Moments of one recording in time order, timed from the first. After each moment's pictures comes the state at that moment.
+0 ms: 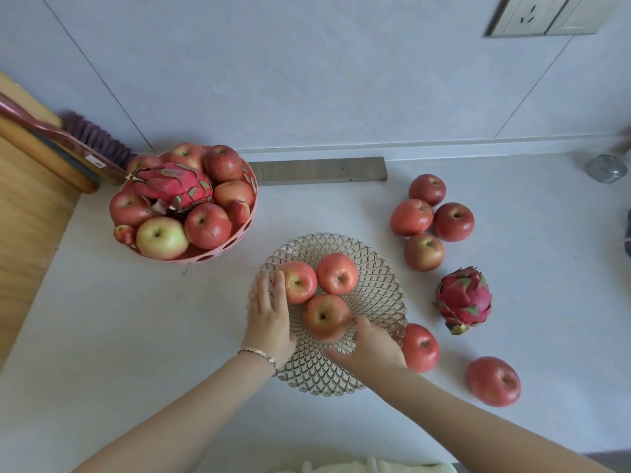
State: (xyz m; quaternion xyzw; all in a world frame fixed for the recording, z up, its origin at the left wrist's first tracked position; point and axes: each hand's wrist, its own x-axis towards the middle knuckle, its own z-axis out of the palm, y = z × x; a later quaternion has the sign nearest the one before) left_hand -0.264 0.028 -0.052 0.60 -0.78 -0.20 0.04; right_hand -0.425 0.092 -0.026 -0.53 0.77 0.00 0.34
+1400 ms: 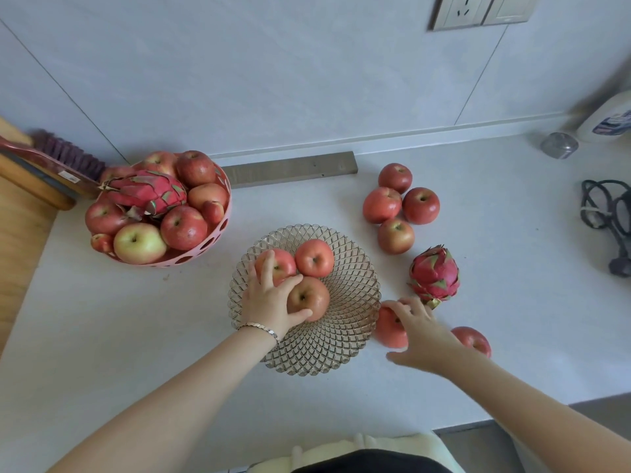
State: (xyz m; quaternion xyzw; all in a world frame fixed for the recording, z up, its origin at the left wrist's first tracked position) left_hand -0.292 0.018 -0.033 0.55 -0.81 -0.20 -0.03; right_hand -0.525 0.142 -0.021 -0.58 0.74 0.03 0.34
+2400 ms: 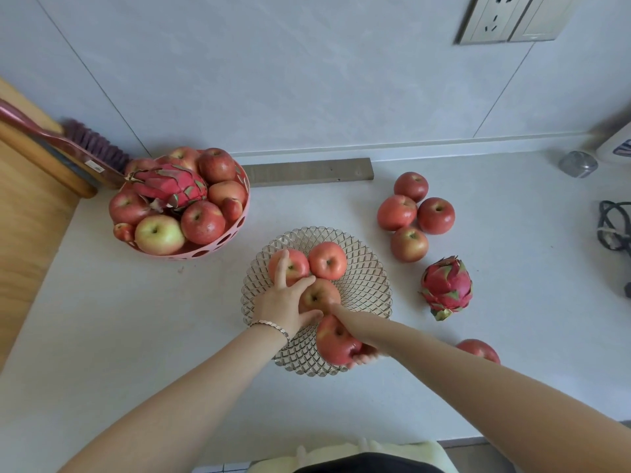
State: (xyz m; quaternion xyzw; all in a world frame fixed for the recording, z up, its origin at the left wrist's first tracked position) left_hand -0.291 0.023 -0.019 0.55 -0.81 -0.22 -0.05; right_hand -0.435 0.070 0.006 -0.28 0.72 0.06 0.64
